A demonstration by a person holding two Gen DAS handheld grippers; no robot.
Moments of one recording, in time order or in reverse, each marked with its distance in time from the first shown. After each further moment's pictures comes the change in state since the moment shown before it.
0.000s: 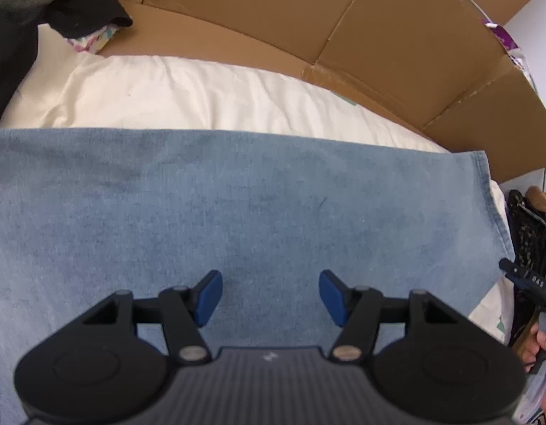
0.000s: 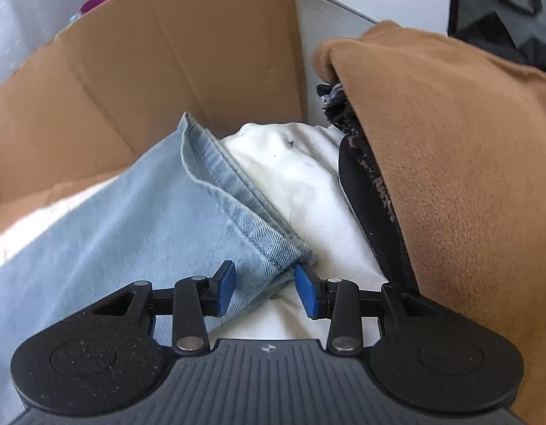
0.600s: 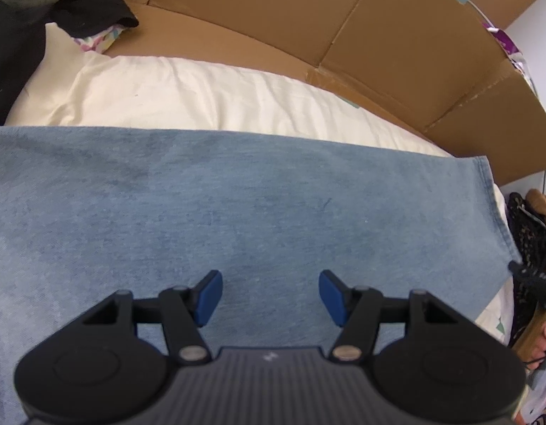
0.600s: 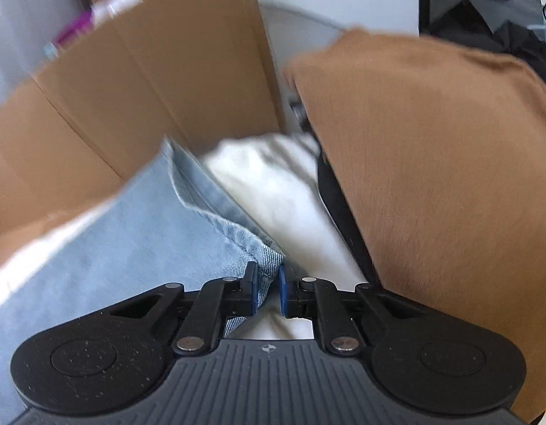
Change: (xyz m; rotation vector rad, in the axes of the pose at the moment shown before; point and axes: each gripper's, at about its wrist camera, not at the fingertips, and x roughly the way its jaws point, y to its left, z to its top) left arm -0.005 0.005 -0.001 -0.009 -0.006 0.002; right arm -0.008 -0.007 0.004 0.082 0.028 -0.057
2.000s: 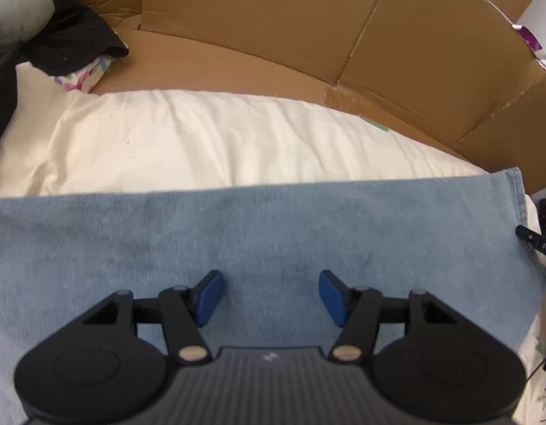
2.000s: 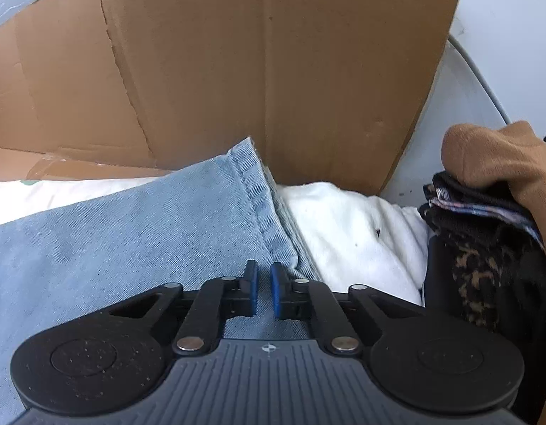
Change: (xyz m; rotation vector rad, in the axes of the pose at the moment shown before) left arm 0.041 0.003 0.041 0.083 -0.068 0.077; right arm 0.069 0.076 0.026 -0.404 -0.078 0.004
